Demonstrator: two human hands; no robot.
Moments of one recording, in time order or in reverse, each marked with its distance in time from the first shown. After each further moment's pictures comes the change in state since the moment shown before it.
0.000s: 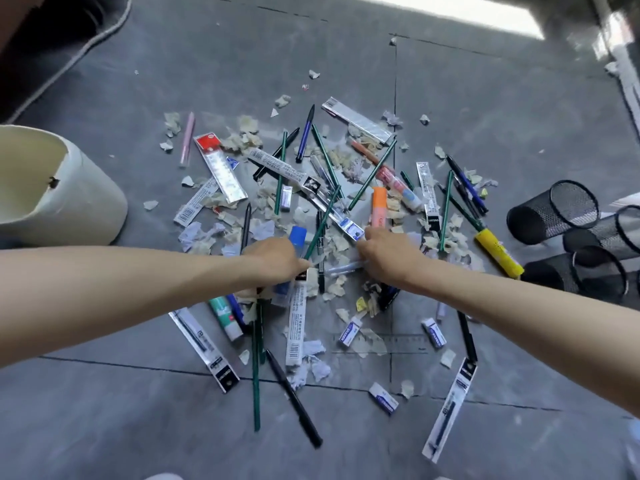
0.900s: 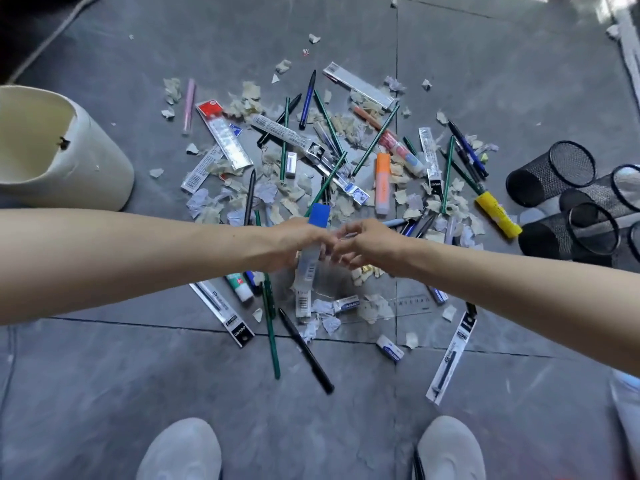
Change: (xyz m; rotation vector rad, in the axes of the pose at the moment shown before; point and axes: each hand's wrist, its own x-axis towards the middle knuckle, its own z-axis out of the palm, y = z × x) left_hand -0.057 0.016 0.001 -1.022 -0.408 0.114; right_hand -0.028 -0.061 -0.011 1.528 -0.280 0.382
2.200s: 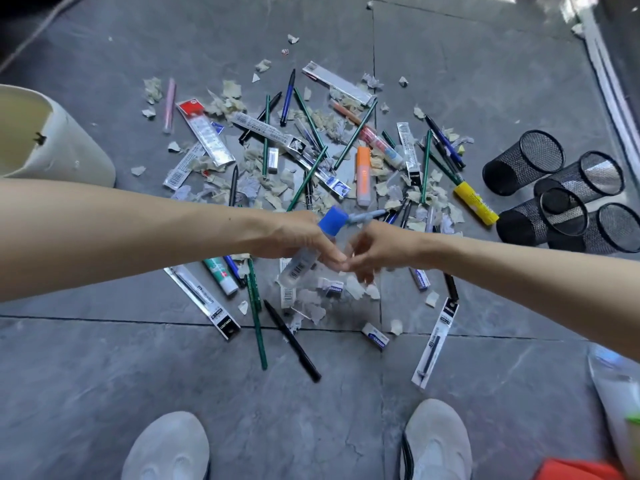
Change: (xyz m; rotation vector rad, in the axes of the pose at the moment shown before) left_hand -0.013 0.025 0.024 0.251 -0.262 0.004; right_hand -0.042 0.014 -0.030 -0.550 -0.161 -0.073
